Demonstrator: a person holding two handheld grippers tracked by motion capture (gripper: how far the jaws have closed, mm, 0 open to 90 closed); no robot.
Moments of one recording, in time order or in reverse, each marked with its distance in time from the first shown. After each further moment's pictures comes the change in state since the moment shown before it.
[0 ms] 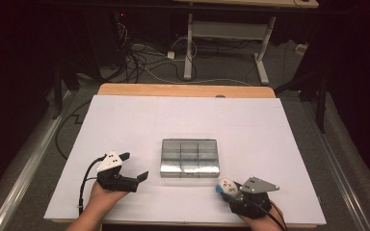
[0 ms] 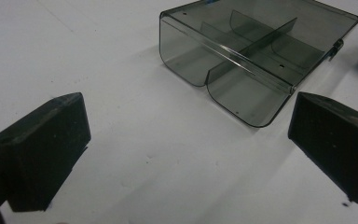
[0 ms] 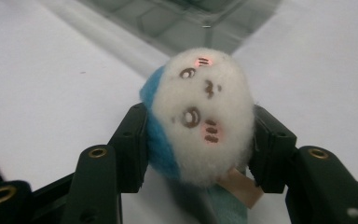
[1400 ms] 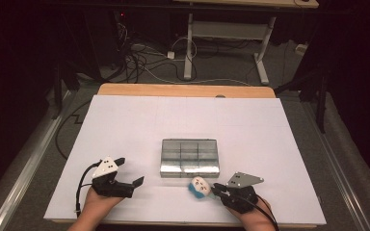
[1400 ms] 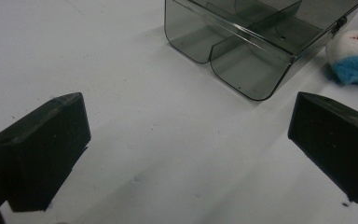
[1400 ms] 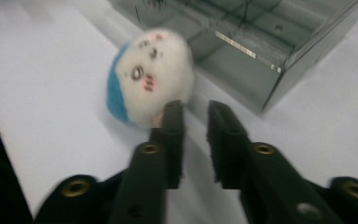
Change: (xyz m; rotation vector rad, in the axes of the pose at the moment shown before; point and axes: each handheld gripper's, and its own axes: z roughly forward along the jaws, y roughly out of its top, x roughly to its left) left arm -0.002 -0.014 -0.012 0.023 0.024 -0.006; right arm 0.013 0.020 0.025 0.006 0.134 -0.048
